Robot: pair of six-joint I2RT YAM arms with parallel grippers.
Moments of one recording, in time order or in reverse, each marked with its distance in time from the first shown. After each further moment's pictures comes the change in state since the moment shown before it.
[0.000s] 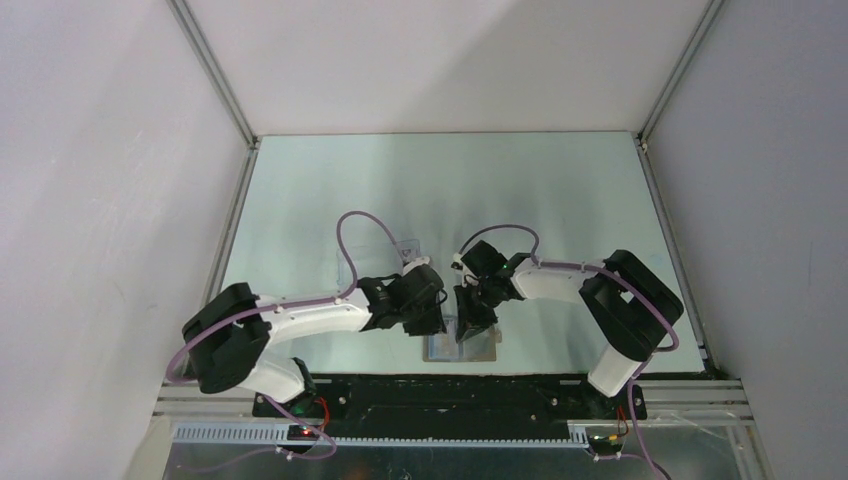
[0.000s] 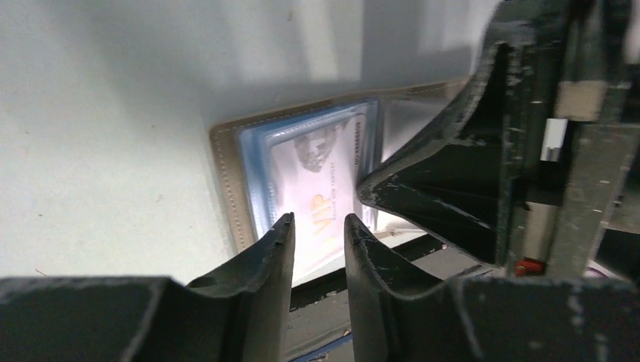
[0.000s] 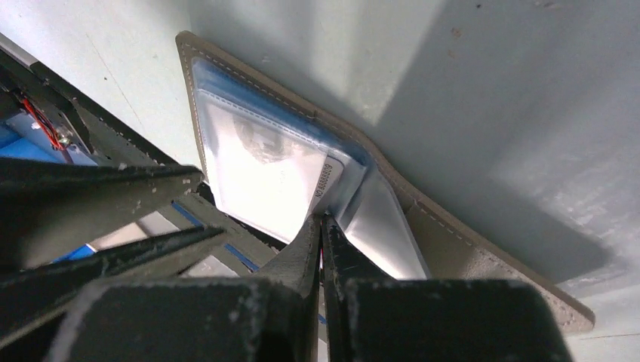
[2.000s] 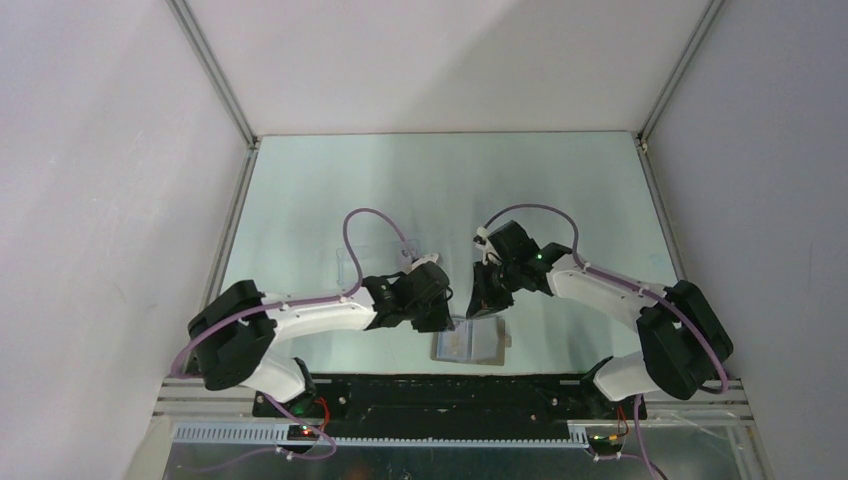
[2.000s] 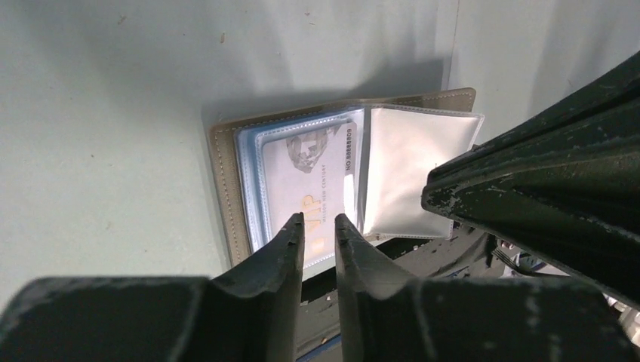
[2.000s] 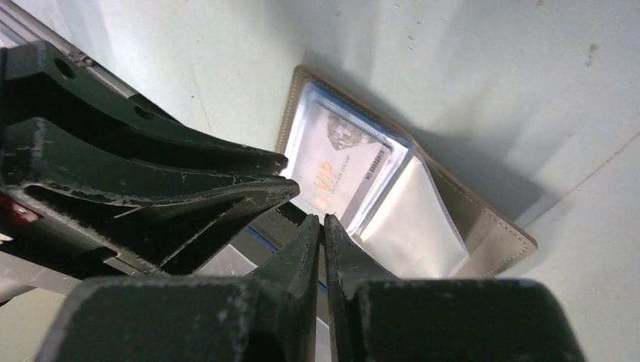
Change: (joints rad) left arm -0.010 0.027 0.014 0.075 0.026 0.021; right arm -0.104 -0.259 -0.002 -0.078 0.025 0.006
